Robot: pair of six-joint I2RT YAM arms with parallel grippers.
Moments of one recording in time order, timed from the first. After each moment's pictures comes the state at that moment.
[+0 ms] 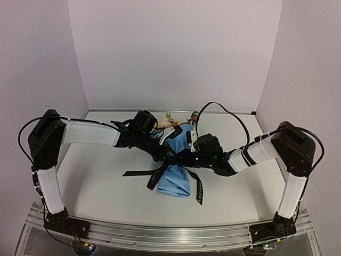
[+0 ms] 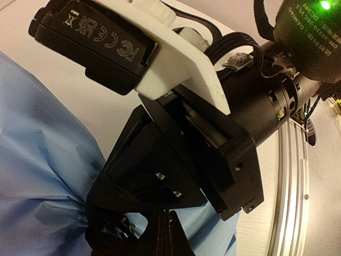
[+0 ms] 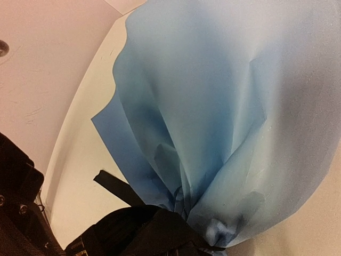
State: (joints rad) left arm -0.83 1.88 1.29 -0.13 0.58 0.06; right arm 0.82 1.89 0.91 0.50 -0.10 0.73
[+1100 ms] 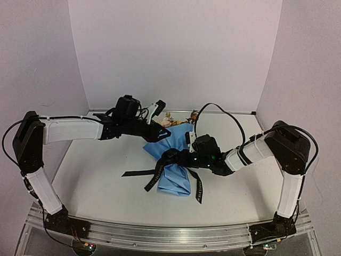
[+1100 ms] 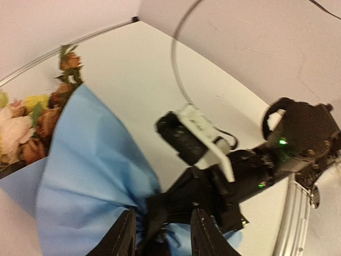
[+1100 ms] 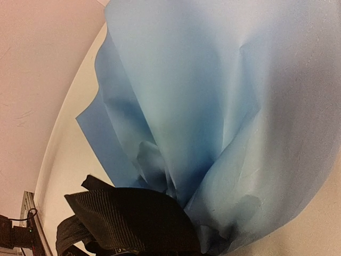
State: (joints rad) left arm -0.75 1.72 1.23 0.00 0.46 -0.12; right arm 0.82 1.94 0.94 0.51 -0.09 0.72
